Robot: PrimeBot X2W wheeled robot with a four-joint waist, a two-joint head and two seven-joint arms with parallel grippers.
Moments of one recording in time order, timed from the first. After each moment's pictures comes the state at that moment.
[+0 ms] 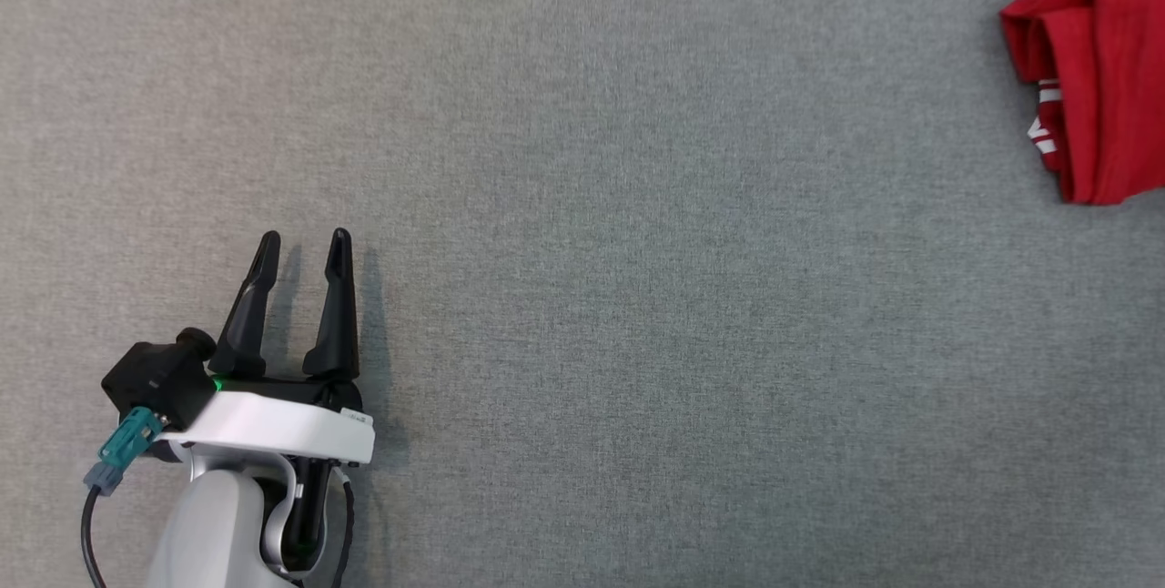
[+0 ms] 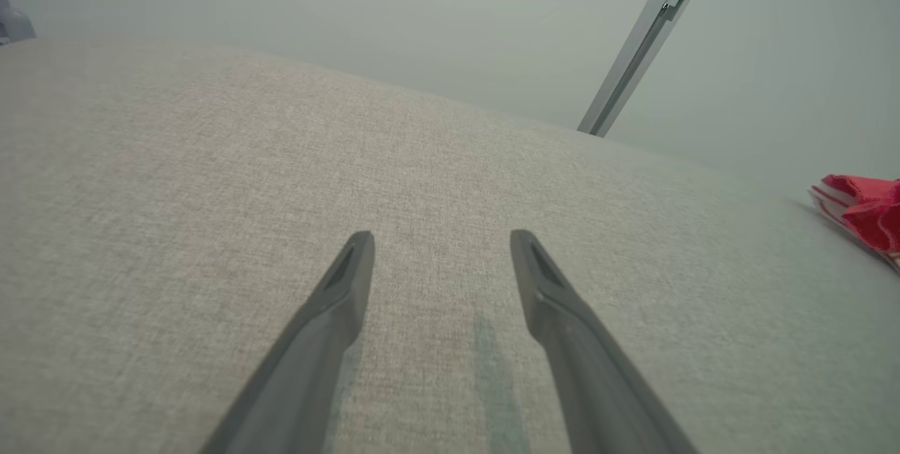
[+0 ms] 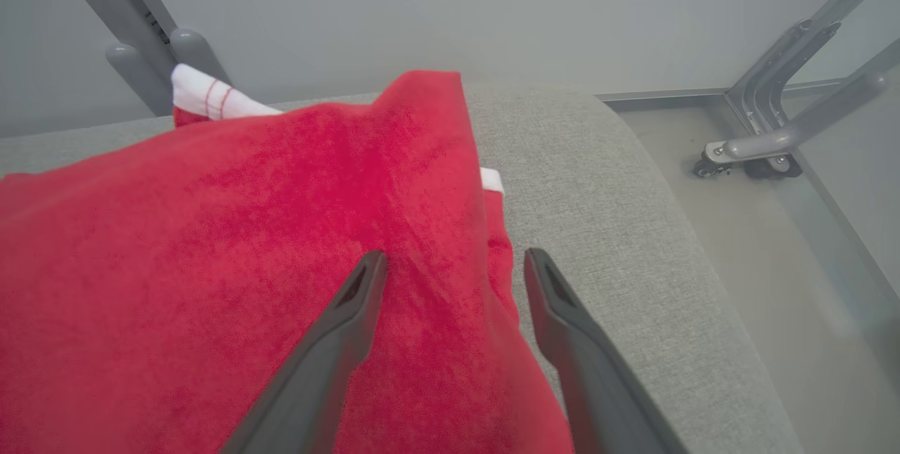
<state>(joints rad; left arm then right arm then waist) -0.25 0.06 -0.03 0.27 -0.38 -0.13 -0.26 -1.28 -0.69 1.05 1.29 1.22 0.13 0.06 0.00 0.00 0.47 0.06</state>
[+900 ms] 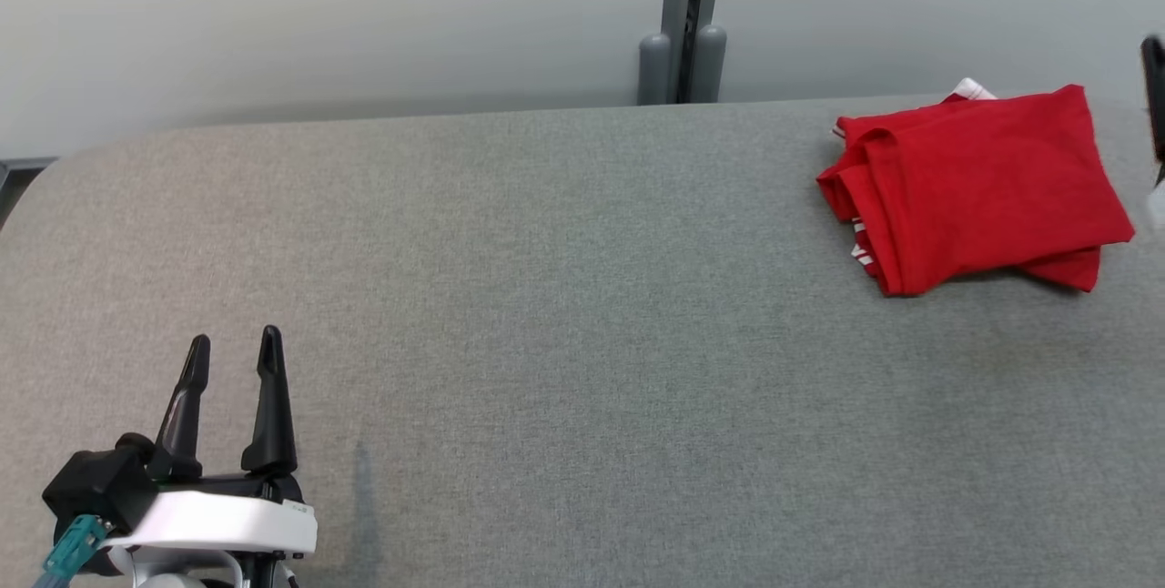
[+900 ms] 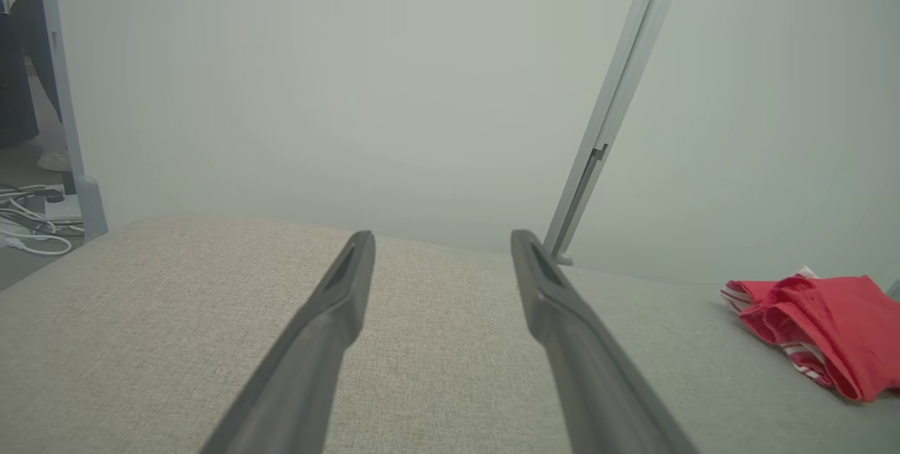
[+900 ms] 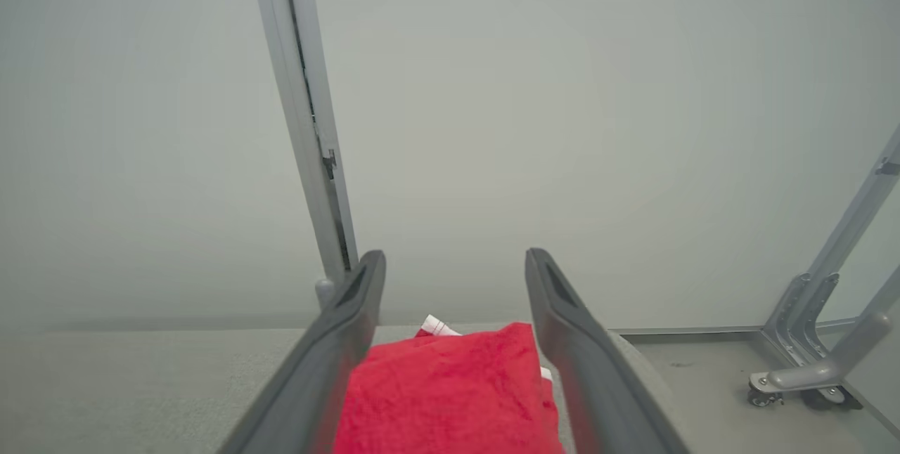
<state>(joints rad) -0.07 0.07 0.09 0.20 -0.33 -0.13 -0.26 -1.03 -0.57 0.81 1.04 0.98 0.13 -0.26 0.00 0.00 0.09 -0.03</state>
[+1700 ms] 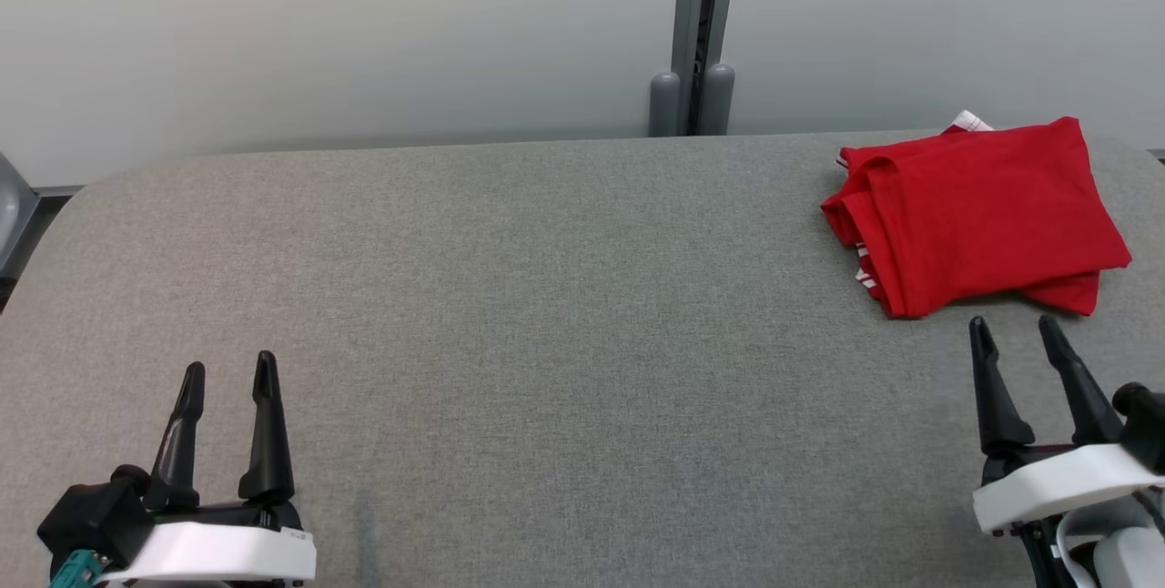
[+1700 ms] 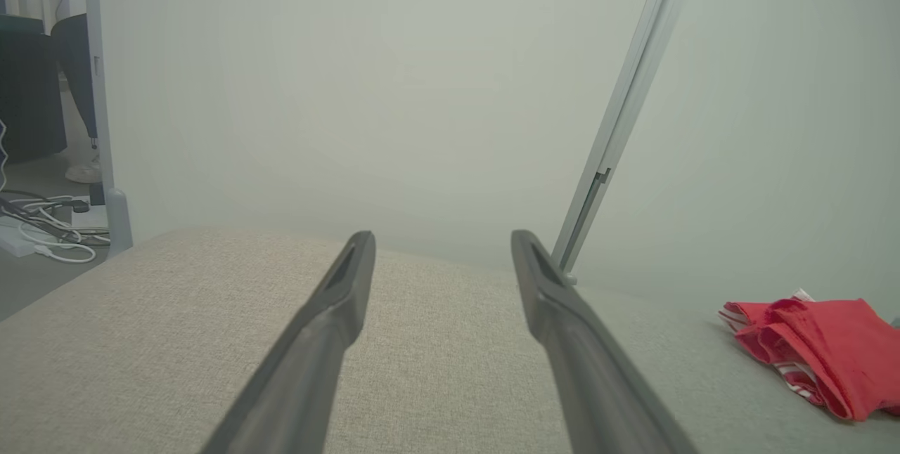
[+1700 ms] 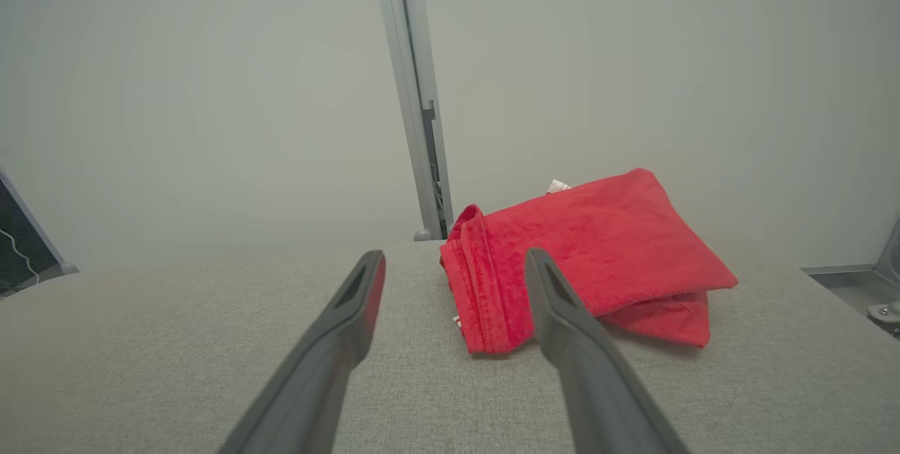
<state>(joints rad) 0.00 0.05 0.10 0.15 -0.34 -0.12 -0.26 -0.16 -0.20 0.04 0.34 0.36 0.13 -0.26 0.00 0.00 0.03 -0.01</state>
